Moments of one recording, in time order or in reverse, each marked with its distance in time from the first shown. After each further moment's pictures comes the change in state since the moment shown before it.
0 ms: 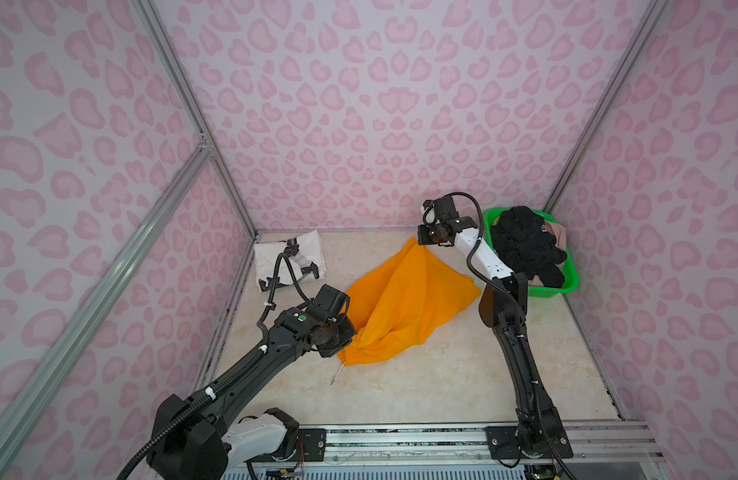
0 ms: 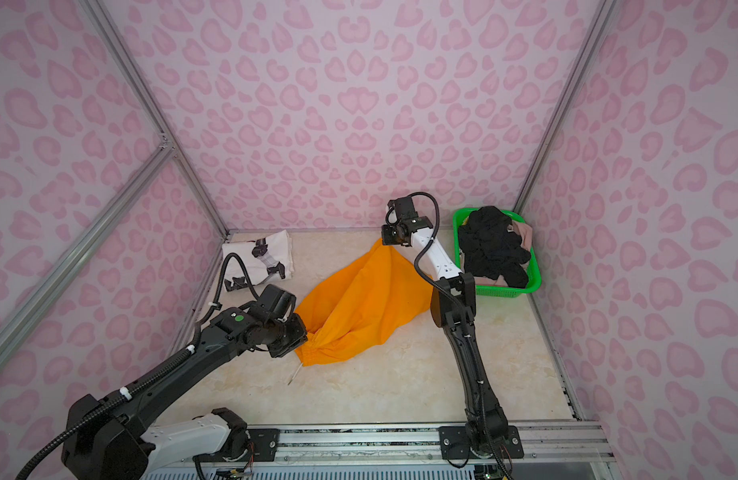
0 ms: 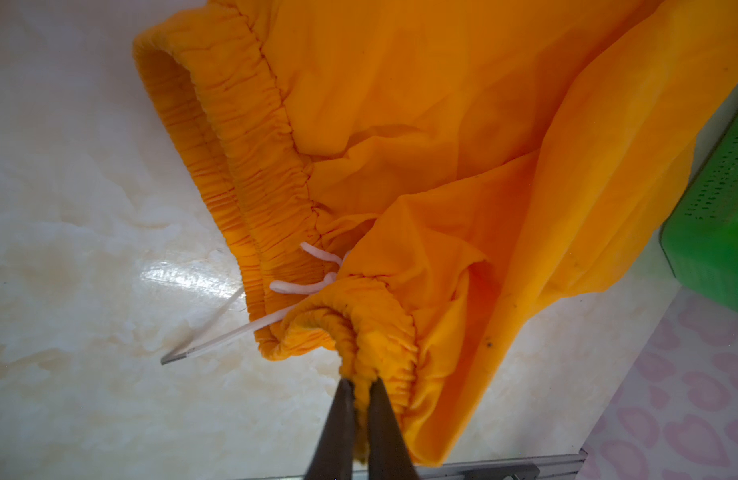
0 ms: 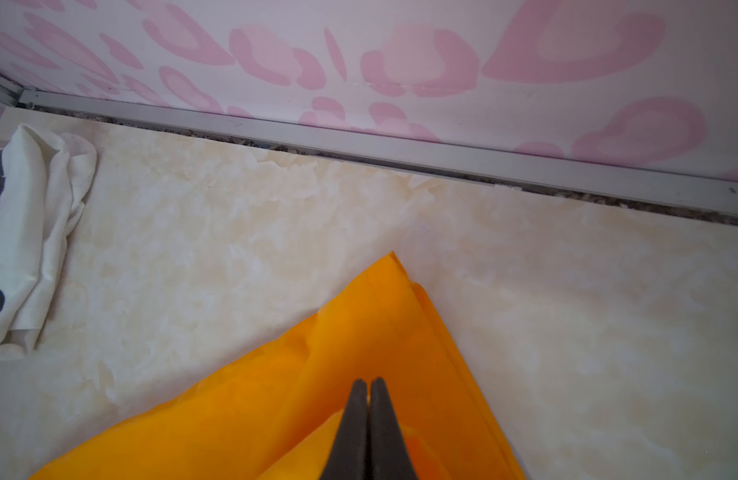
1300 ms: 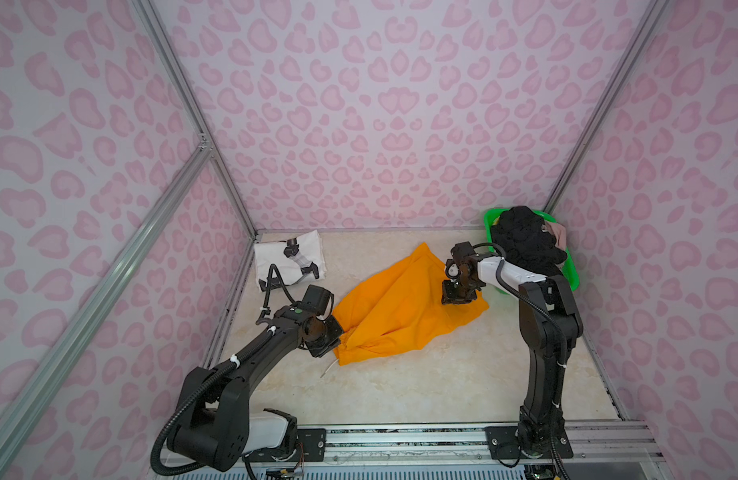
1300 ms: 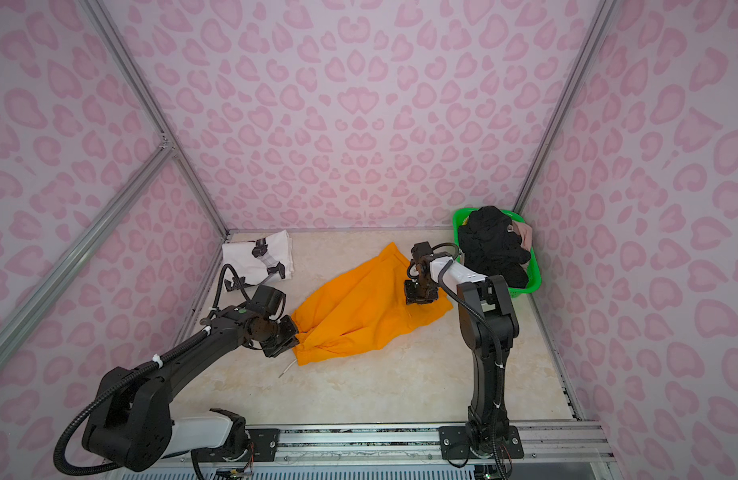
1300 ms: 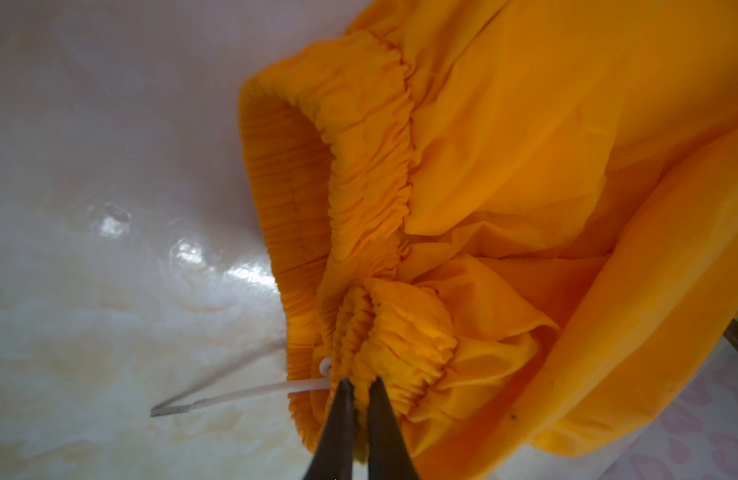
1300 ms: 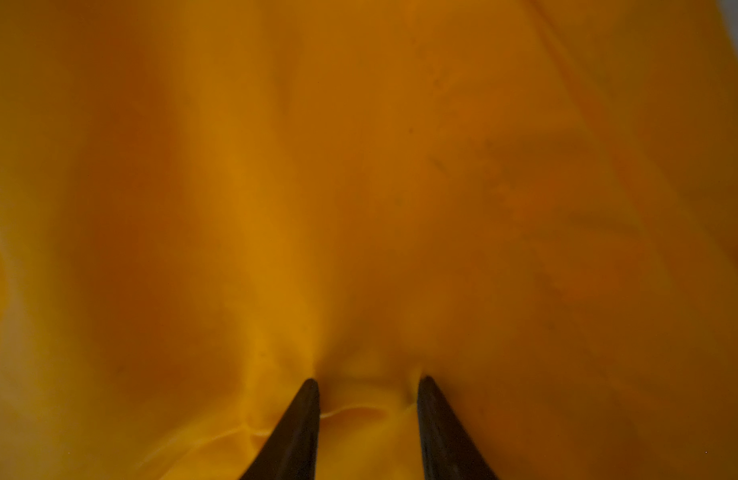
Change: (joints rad) left arm 0.211 0.105 -0.143 0.097 0.117 0.127; right arm -0.040 -0.612 -1.168 -0.015 0.033 0.037
